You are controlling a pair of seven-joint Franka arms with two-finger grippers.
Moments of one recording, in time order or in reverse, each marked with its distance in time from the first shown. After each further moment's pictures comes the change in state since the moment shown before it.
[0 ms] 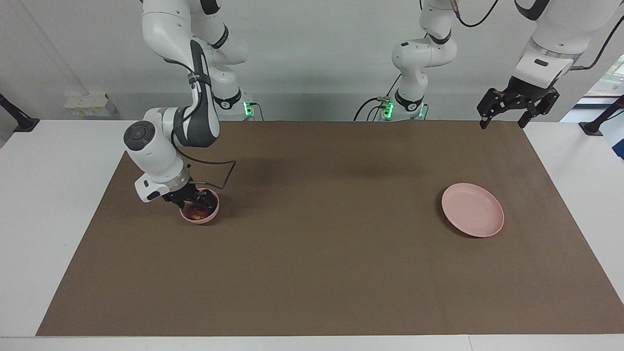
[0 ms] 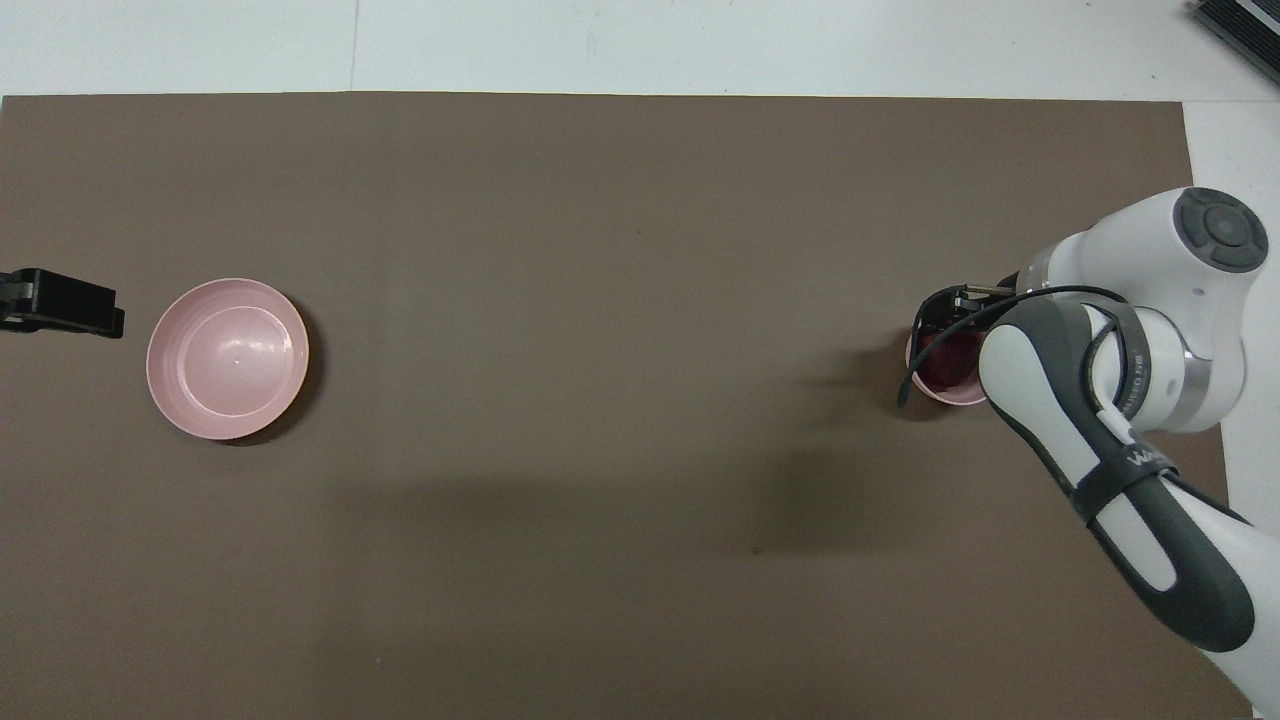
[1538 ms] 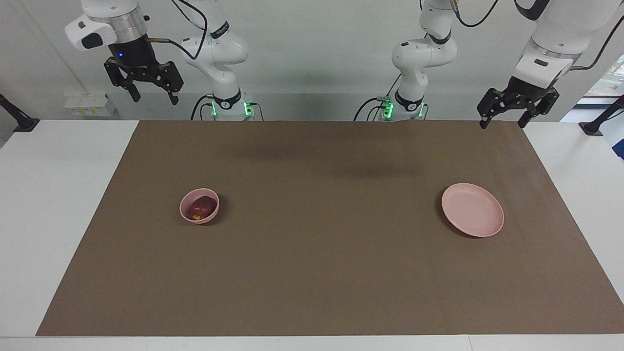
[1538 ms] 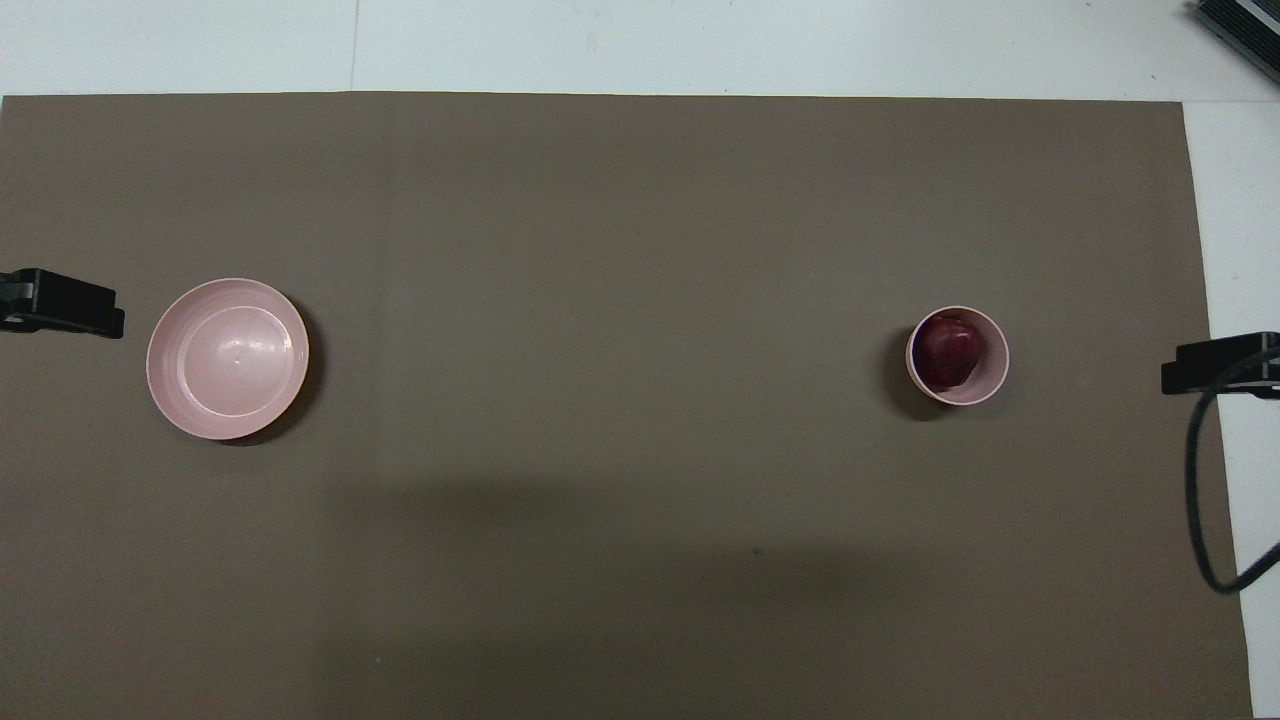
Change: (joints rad) left arm 0.000 0.000 0.000 0.000 0.000 0.000 0.000; right arm 0.027 -0.383 -0.029 0.340 -0.113 -0.695 -0.012
